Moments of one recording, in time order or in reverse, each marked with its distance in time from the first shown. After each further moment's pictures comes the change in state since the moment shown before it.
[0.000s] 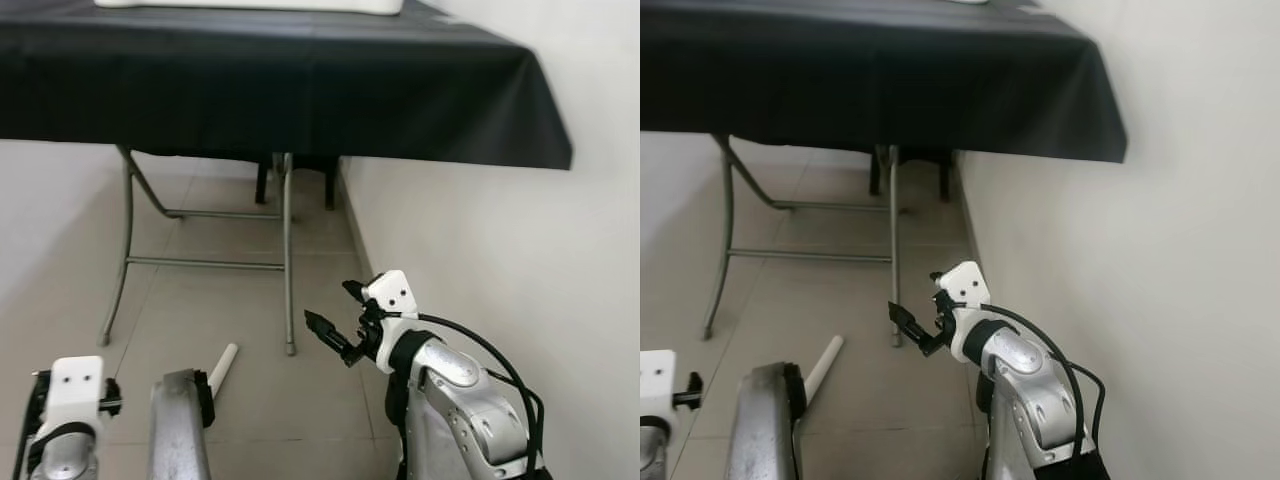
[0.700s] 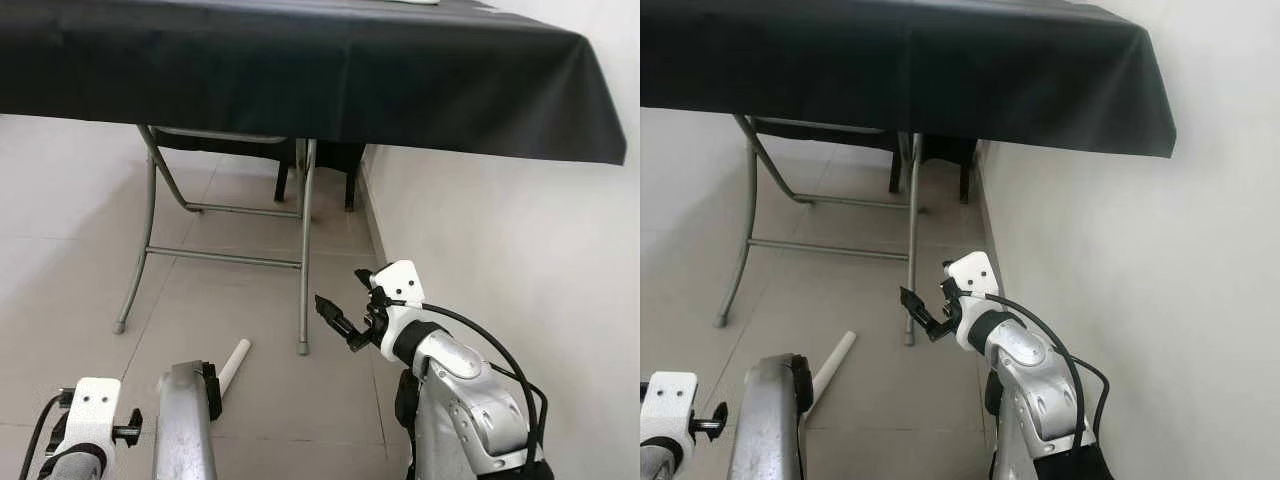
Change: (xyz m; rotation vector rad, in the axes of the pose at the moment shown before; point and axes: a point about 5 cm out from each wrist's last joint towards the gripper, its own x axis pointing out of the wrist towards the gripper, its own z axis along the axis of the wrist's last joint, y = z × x) left arm -0.003 -0.027 -0.027 0.032 0.112 -0.300; right arm 0.000 -0.013 0.005 -0.018 -0.010 -0.109
